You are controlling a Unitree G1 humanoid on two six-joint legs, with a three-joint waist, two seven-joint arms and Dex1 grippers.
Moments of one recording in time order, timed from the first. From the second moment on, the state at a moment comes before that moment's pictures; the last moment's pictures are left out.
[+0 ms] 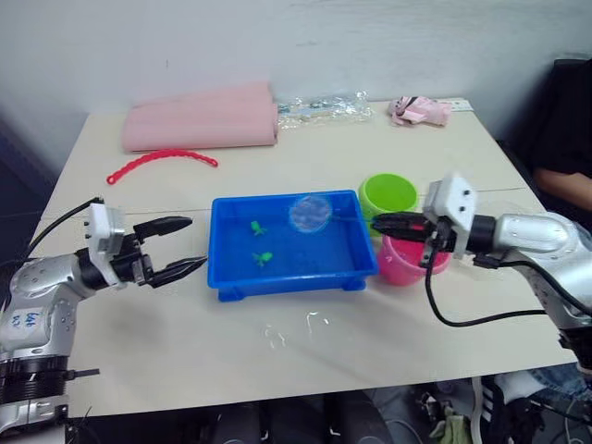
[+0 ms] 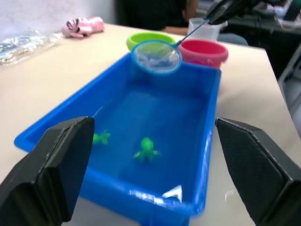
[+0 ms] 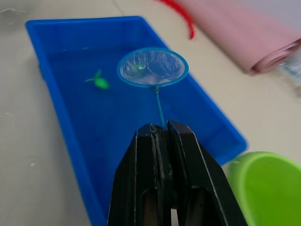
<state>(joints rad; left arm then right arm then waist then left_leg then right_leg) -0.24 0.77 0.31 0.13 -0.57 0.15 -1.23 -0.53 -0.93 0.21 -0.17 0.50 0.33 0.91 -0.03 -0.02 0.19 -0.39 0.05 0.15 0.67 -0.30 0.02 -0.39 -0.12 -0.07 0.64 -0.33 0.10</state>
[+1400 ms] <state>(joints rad) -0.33 0.70 0.22 -0.01 -0.59 0.28 -1.11 -0.41 -0.68 0.06 -0.11 0.45 0.40 1.03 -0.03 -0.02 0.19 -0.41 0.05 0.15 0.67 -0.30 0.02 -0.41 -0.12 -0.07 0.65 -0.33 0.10</state>
